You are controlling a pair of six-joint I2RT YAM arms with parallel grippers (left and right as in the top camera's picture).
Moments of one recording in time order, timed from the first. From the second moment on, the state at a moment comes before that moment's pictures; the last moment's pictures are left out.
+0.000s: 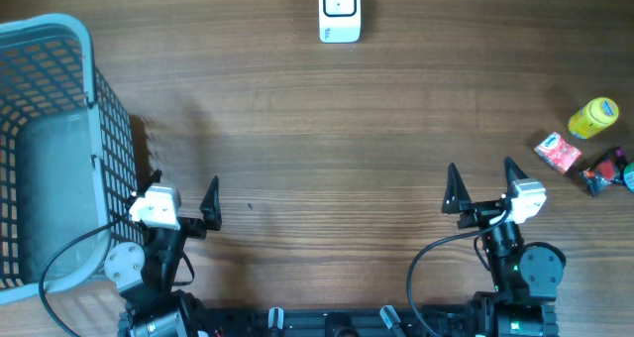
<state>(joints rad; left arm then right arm) 0.41 0.16 0.01 -0.04 0.55 0.04 -0.09 0.01 0.01 0.01 -0.23 0.14</state>
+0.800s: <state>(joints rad) 0.12 0.04 0.01 -0.05 0.48 0.04 -0.09 0.01 0.01 0.01 -0.22 0.15</state>
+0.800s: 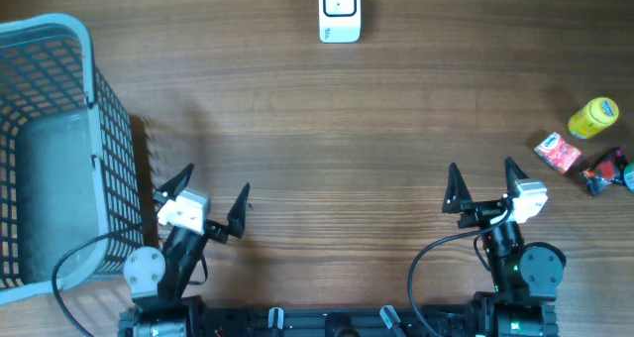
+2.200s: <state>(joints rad) 0.04 0.01 0.01 -0.07 0.12 -0.31 -0.09 0.01 0.01 0.01 -0.22 0.15</state>
